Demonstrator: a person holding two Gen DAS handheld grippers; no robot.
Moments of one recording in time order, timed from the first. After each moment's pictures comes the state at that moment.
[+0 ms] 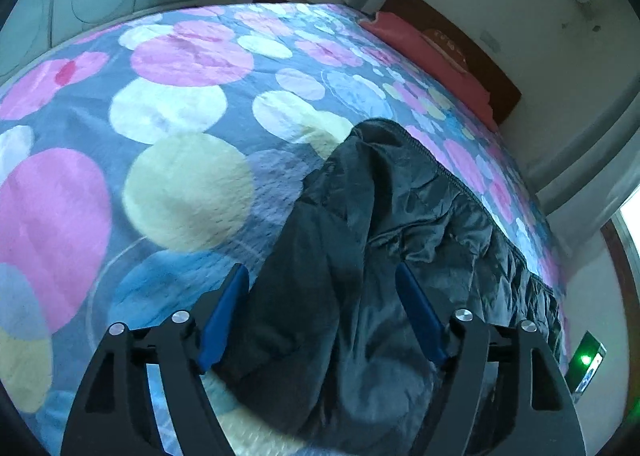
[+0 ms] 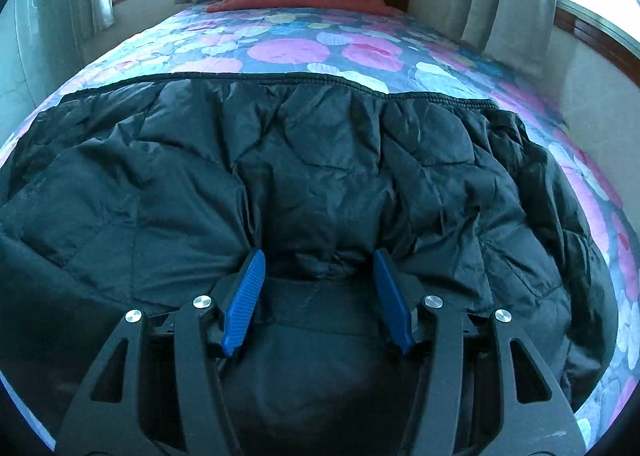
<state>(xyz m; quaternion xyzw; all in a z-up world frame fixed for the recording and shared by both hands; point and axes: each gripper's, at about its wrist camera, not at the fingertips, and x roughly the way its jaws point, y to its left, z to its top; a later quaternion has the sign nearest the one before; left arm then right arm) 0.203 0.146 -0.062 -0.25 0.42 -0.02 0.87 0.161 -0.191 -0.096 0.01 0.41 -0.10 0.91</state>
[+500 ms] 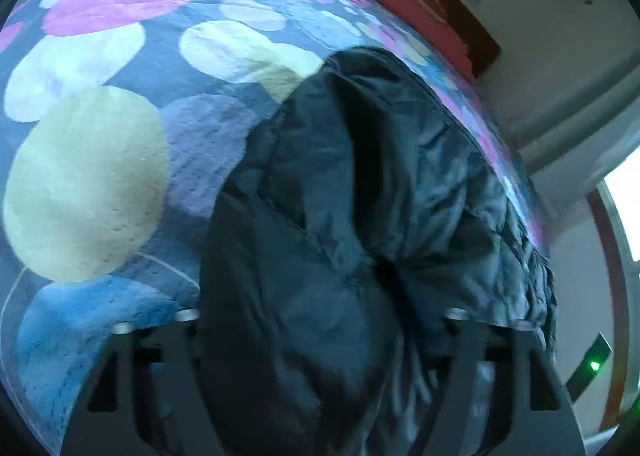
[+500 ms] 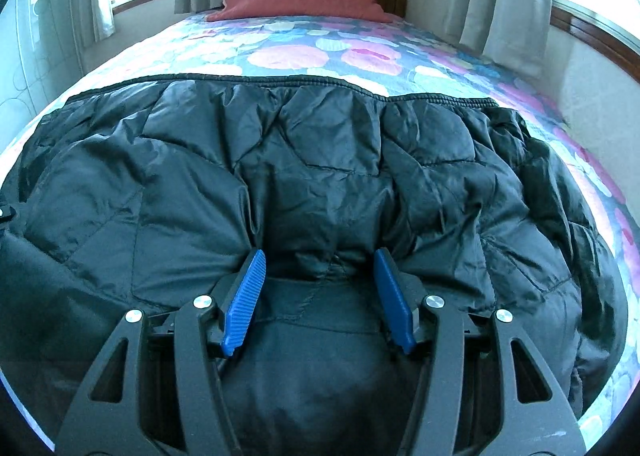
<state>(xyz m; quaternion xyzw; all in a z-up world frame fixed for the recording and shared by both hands) 0.253 0.128 -0.112 -0.26 0.48 -0.12 0.83 0.160 -0.189 -0.101 0.01 0.40 -0.10 0.91</state>
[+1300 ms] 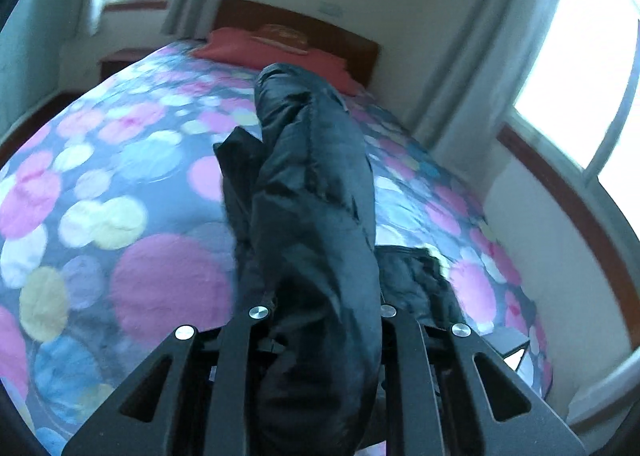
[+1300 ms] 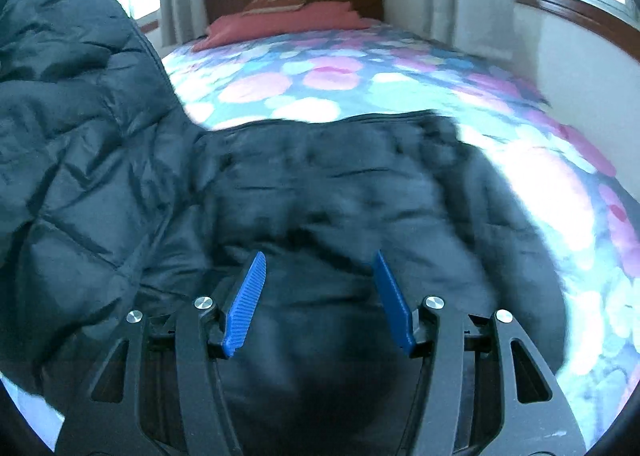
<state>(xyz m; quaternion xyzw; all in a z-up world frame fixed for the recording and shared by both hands) 0.187 -0.058 0.073 -0.10 0.36 -0.23 0.90 0.105 -0.288 -0.056 0.08 0.37 -0.11 0.92</state>
